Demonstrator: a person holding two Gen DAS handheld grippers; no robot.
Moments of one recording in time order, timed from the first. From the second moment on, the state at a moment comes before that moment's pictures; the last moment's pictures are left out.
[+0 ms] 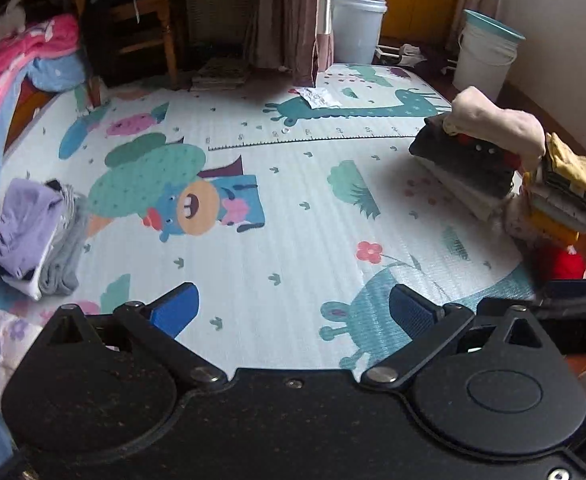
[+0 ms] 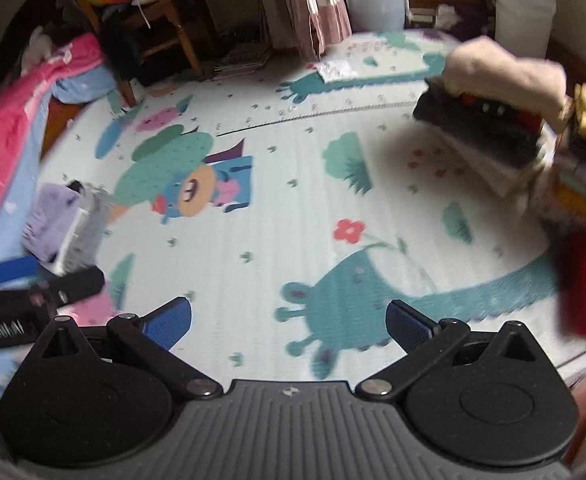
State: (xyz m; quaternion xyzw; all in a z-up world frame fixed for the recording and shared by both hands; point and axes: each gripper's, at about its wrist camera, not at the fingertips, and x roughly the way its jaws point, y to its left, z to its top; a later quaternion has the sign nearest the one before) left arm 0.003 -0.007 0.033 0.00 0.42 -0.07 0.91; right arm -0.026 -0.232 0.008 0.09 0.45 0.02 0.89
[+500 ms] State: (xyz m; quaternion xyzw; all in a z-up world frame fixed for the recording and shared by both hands) left arm -0.020 -0.017 0.016 0.03 0.42 -0.03 0.91; right arm -0.042 -0.221 0.011 0.07 0.44 0.00 0.90
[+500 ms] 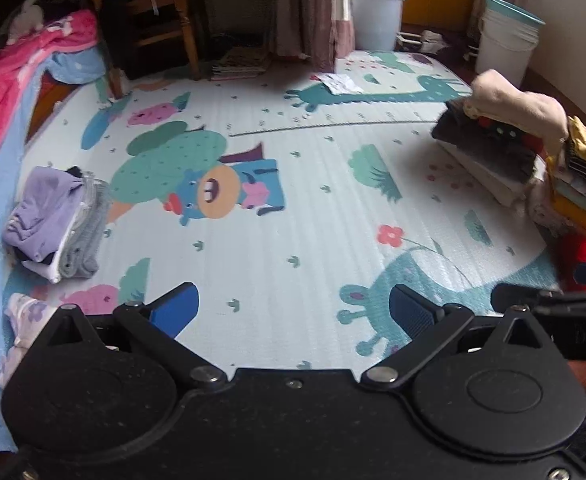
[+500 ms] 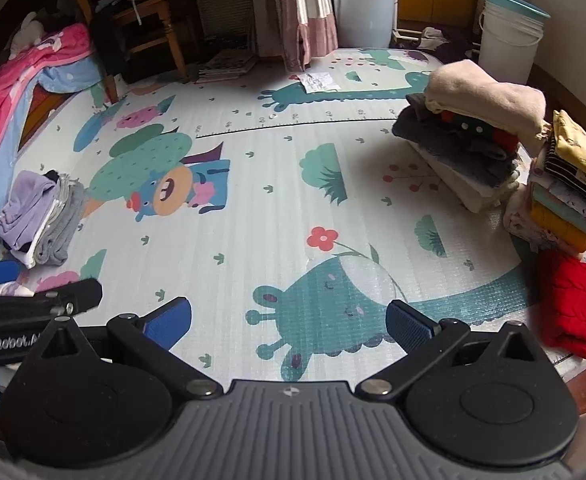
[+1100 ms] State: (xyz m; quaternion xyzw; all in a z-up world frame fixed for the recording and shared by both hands) left arm -0.015 0.002 0.002 0.01 0.45 -0.01 0.89; right arm -0.033 -0.193 0.004 0.06 0.45 0.01 0.89
